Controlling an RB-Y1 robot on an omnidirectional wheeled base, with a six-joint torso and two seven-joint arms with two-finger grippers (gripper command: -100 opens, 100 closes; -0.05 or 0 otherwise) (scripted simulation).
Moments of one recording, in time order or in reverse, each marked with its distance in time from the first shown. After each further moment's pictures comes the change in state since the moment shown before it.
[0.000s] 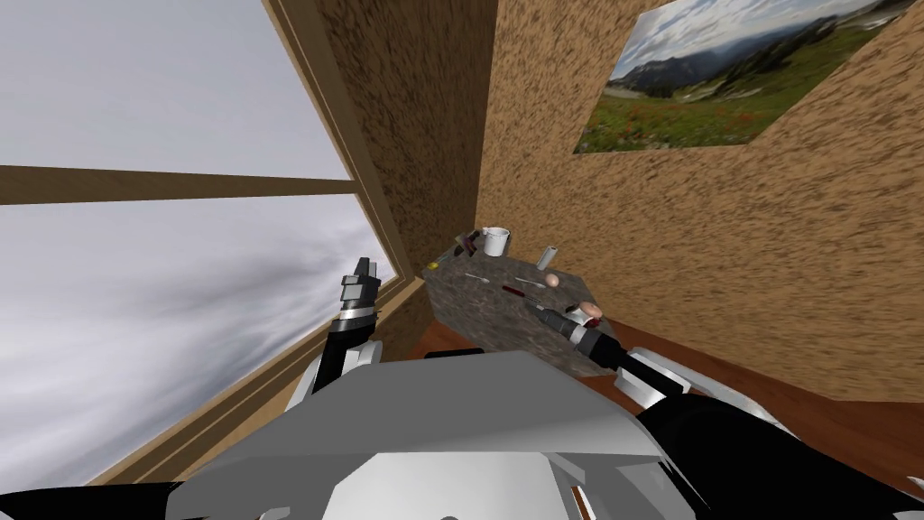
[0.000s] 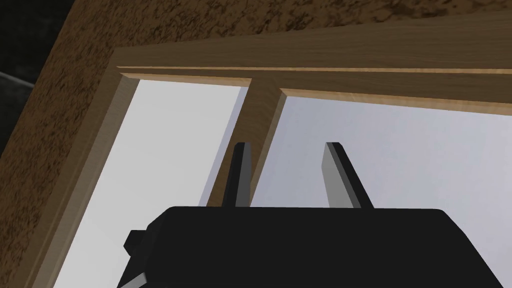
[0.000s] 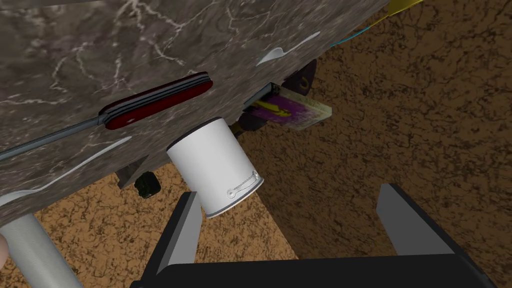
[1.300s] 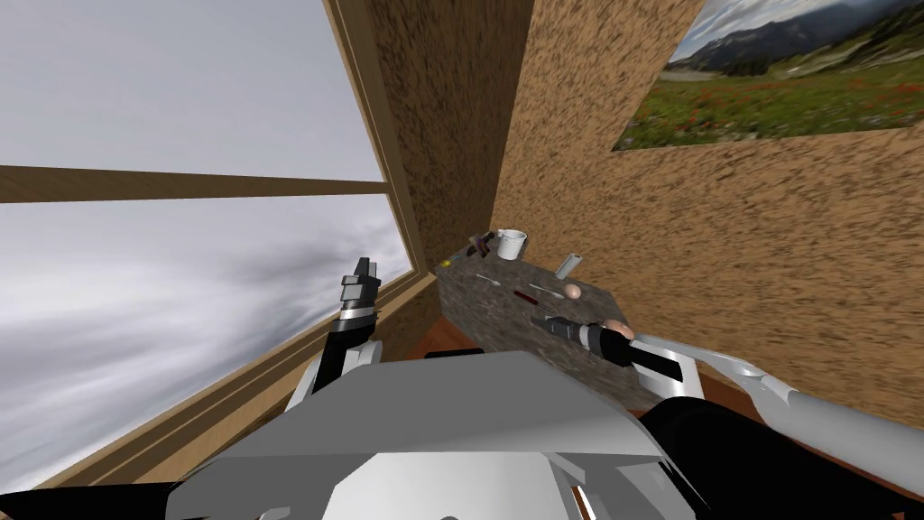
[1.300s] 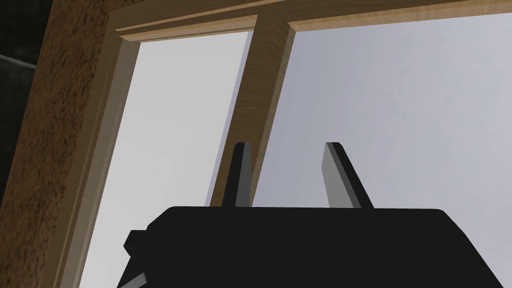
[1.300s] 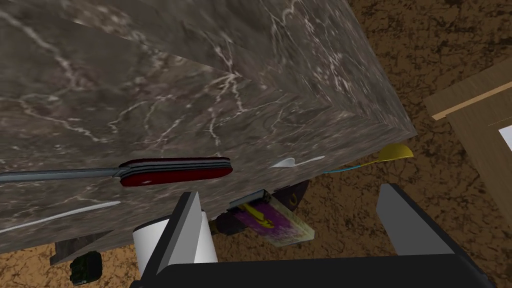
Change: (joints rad) left arm 0.000 0.000 0.000 0.000 0.000 0.000 0.000; right arm 0.094 -0.358 0.028 0.078 0.013 0.083 -0.005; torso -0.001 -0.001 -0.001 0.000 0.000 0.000
